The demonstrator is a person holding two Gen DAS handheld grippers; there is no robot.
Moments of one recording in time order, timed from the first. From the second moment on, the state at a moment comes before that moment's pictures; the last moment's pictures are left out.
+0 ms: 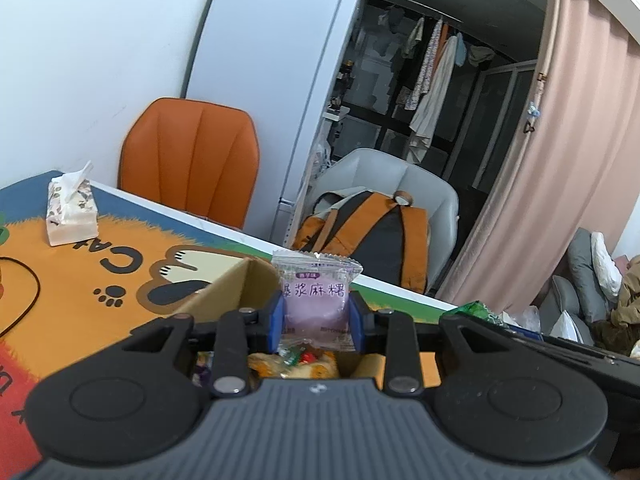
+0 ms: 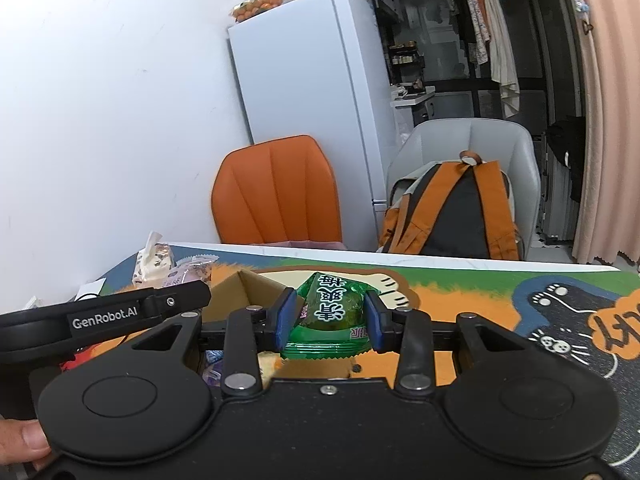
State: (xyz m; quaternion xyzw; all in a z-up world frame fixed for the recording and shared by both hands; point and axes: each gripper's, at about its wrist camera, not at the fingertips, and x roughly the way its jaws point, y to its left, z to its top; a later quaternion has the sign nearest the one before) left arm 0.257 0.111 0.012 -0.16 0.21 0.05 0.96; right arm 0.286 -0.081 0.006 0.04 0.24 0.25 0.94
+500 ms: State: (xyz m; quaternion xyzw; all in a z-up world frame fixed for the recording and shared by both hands) left arm 0.269 0.151 0.000 -0.19 0.21 0.07 0.96; right arm 0.307 -0.034 -0.001 0.02 0.25 0.26 0.93
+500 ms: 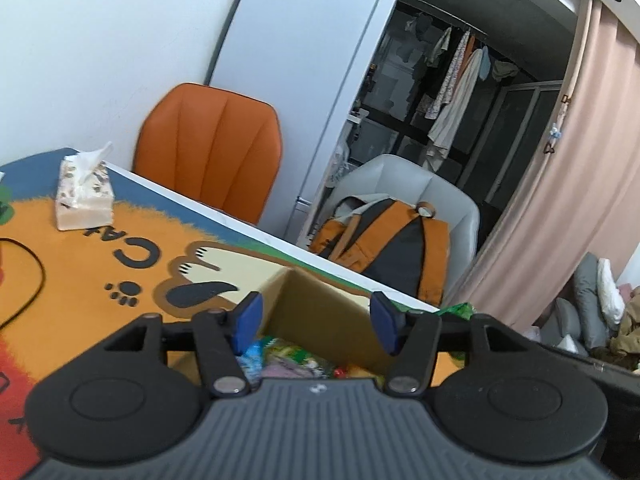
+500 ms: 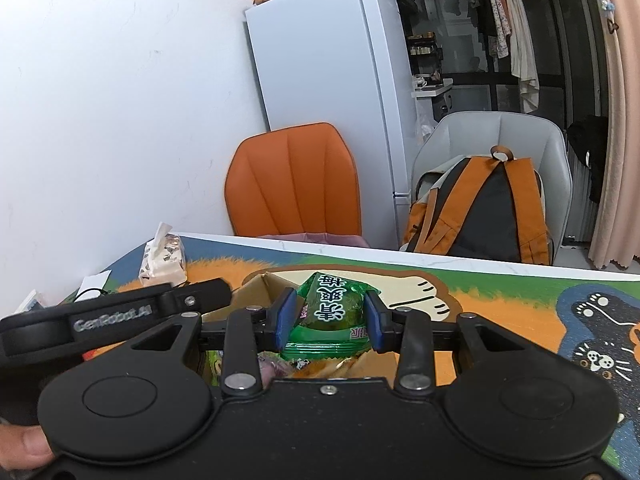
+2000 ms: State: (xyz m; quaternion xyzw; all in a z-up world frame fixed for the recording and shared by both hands) left arm 0.169 0.116 0.027 -0.18 0.23 0.10 0.95; right arm 0.238 -0.108 0.027 0.03 0.25 0.25 0.93
